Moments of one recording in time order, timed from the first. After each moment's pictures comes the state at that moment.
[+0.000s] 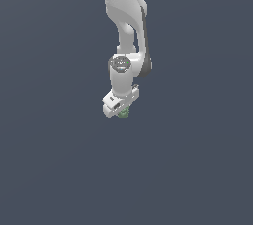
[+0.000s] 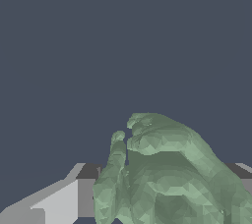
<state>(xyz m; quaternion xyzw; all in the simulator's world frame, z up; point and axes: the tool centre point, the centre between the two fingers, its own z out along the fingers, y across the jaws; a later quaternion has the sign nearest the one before) -0.063 -0.019 0.053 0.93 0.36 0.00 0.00</state>
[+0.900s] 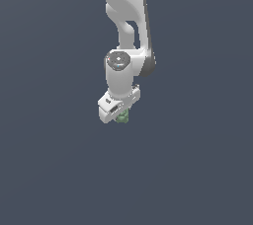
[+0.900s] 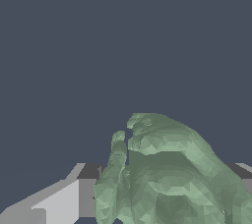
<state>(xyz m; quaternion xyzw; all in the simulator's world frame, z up) -0.011 -0.022 0.105 0.93 0.36 0.00 0.00</state>
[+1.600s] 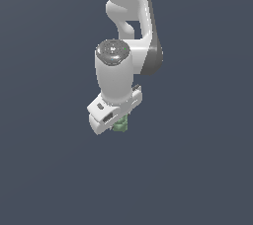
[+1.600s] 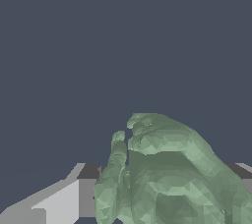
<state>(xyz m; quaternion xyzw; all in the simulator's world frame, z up) 0.065 -0.027 0.178 0.93 0.36 0.00 0.00</state>
